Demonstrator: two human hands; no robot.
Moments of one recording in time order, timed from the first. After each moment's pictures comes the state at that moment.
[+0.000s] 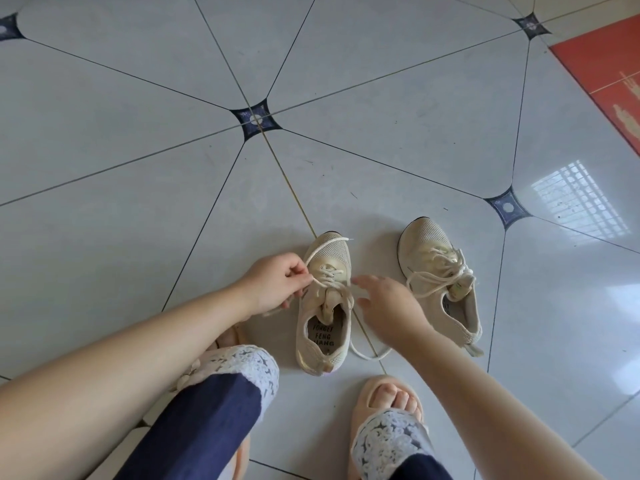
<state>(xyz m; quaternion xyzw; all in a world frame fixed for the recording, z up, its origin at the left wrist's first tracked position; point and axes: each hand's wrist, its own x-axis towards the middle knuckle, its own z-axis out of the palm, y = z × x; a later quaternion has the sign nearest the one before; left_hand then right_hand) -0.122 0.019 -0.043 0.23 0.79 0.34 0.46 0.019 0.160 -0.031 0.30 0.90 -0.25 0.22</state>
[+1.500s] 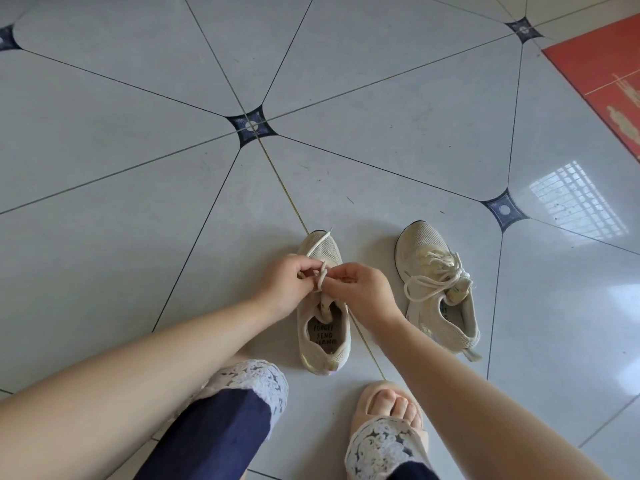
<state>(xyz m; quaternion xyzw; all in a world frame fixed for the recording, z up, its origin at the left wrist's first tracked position) -0.105 0.045 -0.039 0.22 0.81 0.40 0.37 -0.013 0.145 -0.025 0.44 0.69 -0.57 0.07</state>
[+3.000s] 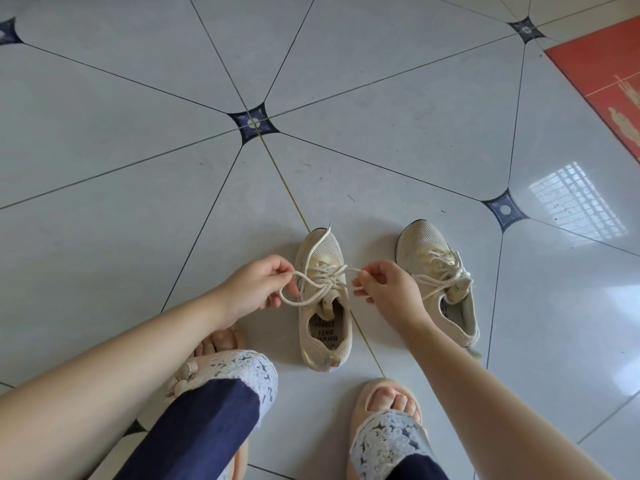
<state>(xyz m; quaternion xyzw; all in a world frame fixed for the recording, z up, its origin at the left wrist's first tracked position) -0.129 0.003 -0.033 0.16 0.71 0.44 0.52 0.010 0.169 -0.037 0.45 0.74 -0.51 0.04</state>
